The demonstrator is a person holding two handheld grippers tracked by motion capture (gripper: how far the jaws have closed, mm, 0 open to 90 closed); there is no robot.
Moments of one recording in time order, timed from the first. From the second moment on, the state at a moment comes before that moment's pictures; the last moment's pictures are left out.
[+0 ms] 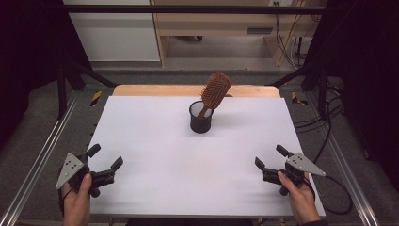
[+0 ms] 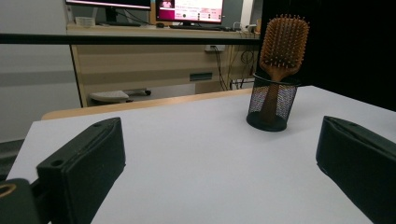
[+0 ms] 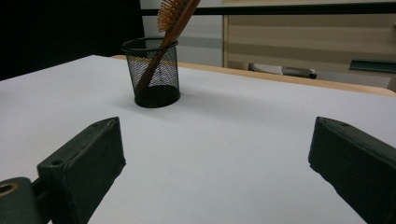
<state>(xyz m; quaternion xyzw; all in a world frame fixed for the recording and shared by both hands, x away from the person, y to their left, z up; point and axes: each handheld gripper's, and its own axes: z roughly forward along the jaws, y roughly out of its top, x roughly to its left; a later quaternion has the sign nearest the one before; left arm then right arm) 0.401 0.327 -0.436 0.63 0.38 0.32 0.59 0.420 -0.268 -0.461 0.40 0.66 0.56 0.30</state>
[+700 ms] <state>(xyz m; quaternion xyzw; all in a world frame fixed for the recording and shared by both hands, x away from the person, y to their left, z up) 0.395 0.329 -0.438 0.63 0.37 0.32 0.60 0.431 -0.244 -0.463 0.38 0.67 0.56 0.30</state>
